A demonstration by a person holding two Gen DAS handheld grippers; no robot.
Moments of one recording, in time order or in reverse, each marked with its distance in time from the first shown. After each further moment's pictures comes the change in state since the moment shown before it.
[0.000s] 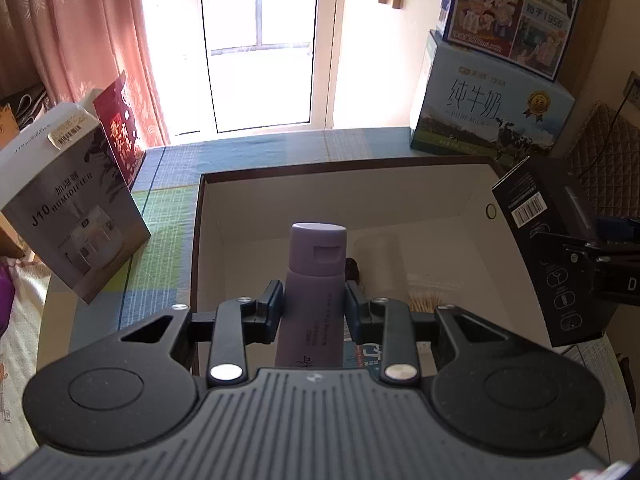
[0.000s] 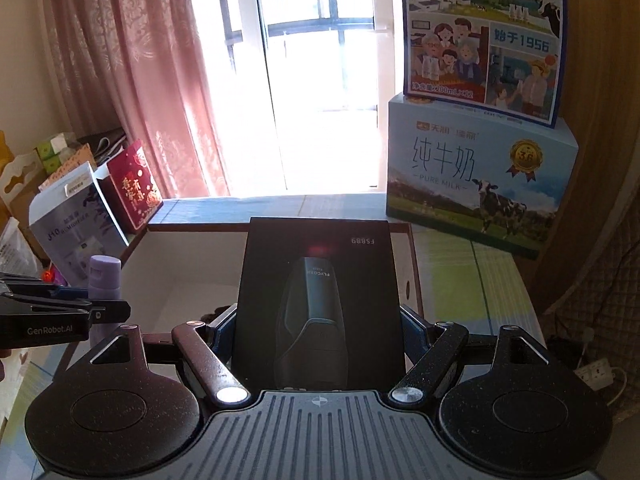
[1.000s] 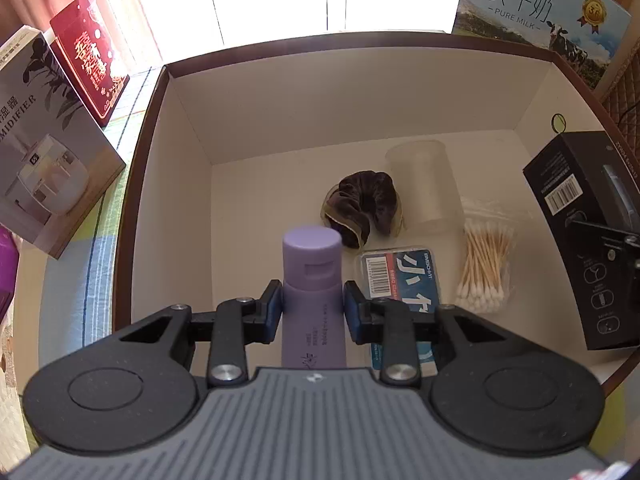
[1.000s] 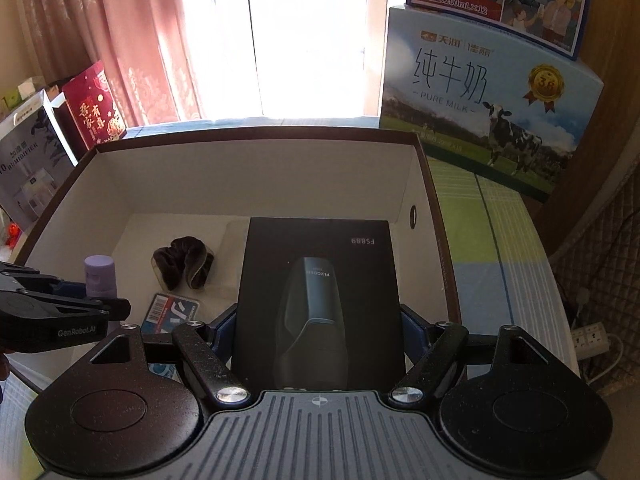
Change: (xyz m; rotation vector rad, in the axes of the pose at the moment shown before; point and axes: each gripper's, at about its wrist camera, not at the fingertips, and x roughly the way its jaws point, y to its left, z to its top) left arm 0.086 -0.007 -0.026 0.040 0.209 0.075; right arm 0.066 -0.001 -0.031 -0.016 0.180 -0.076
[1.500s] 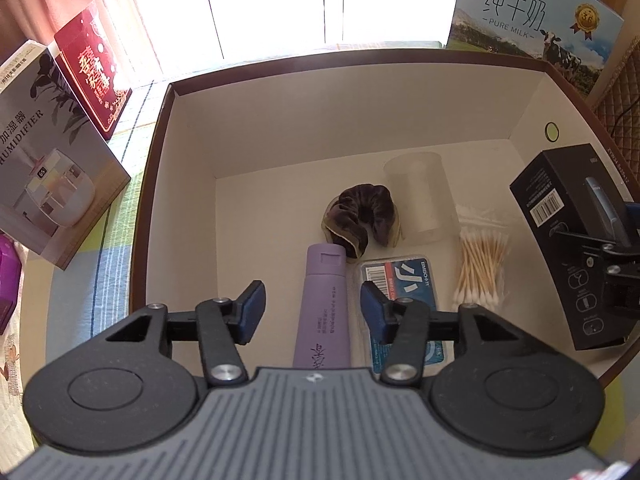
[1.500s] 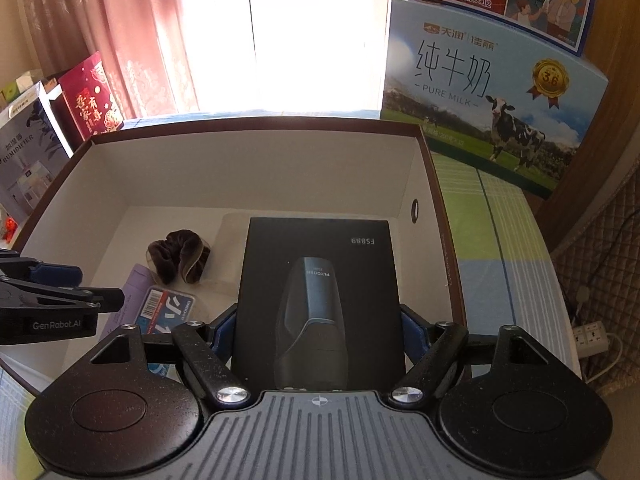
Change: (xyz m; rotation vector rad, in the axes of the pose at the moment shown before) left arm -0.010 0.000 0.002 0.009 -0.030 0.004; right arm 0.007 -0.001 -0.001 -0.005 0.016 -0.006
